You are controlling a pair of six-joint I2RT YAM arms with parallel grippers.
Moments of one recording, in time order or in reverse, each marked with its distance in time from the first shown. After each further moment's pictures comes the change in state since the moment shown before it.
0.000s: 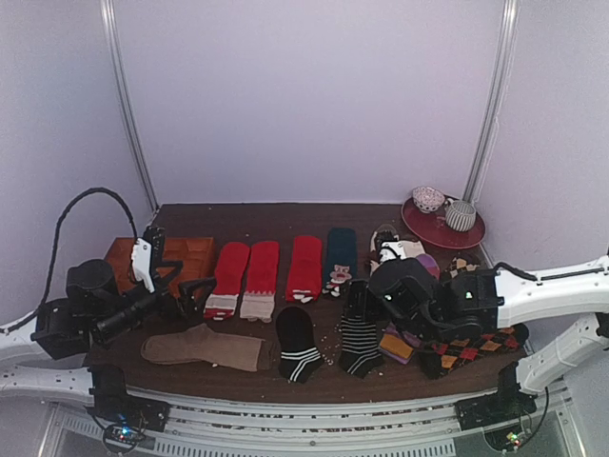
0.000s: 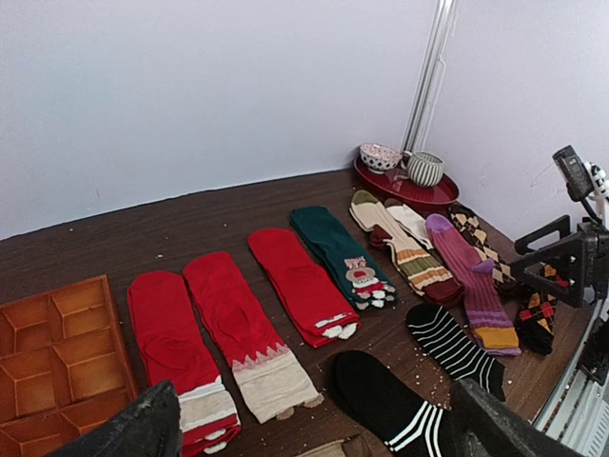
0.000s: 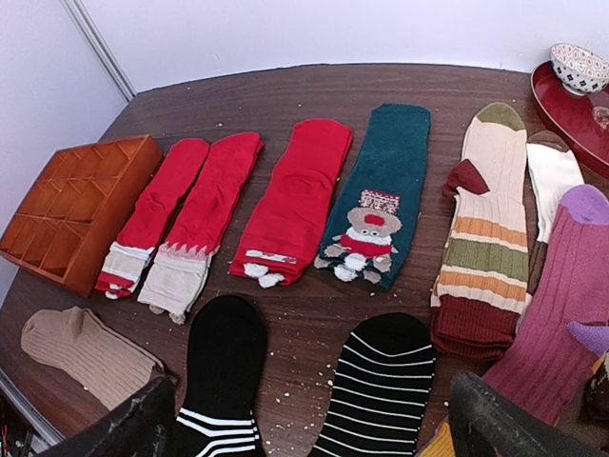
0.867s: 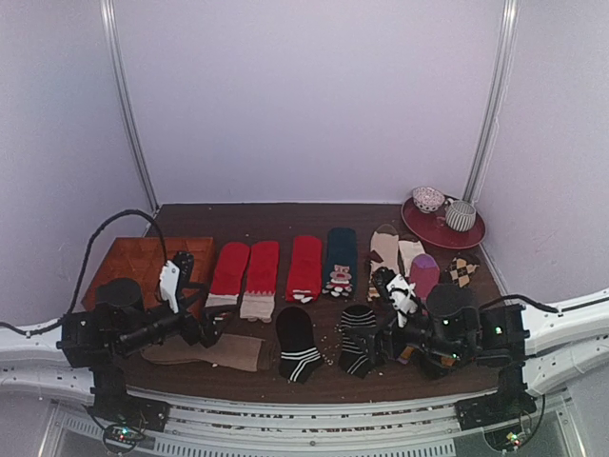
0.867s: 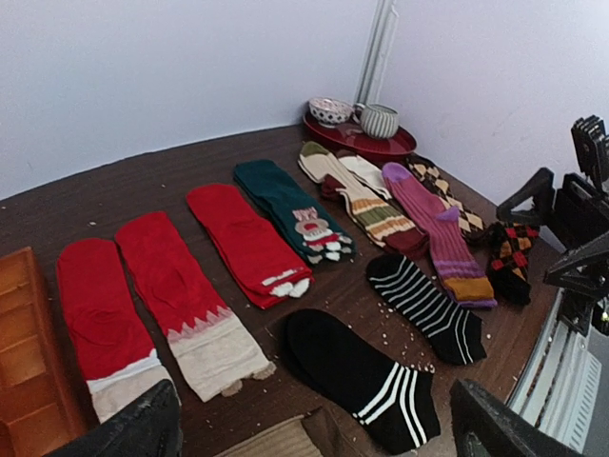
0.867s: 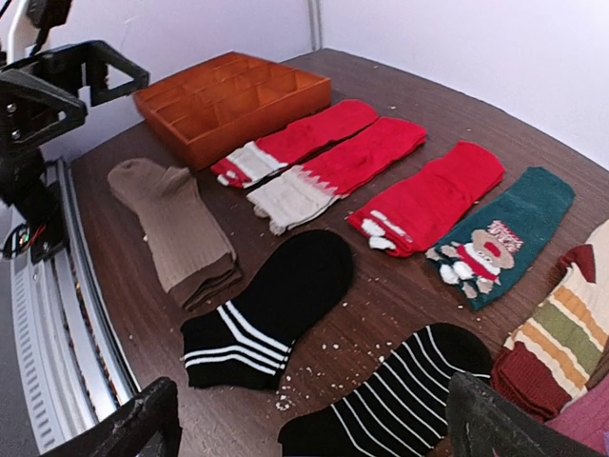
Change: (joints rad) left arm -0.005 0.088 -0.140 0.188 0.129 -0.005; right arm 0.001 -0.279 -0.401 0.438 -0.349 -0.541
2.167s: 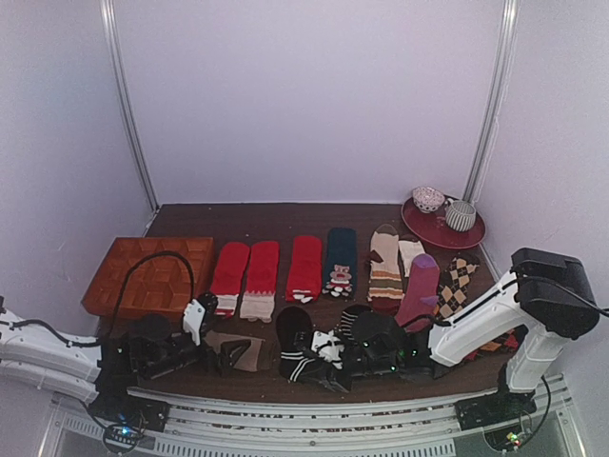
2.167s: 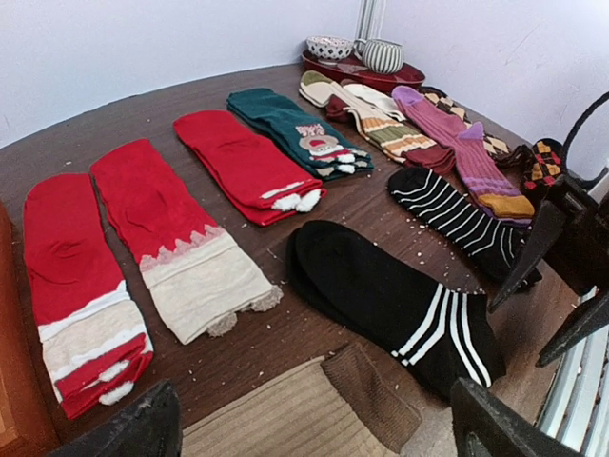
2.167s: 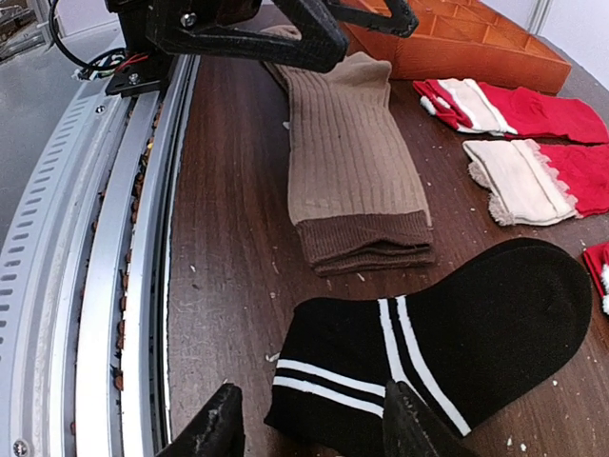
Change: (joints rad) left arm -0.009 0.285 -0.304 0.494 0.035 0.042; right arm -0.018 0.695 0.079 0.524 -0.494 -0.369
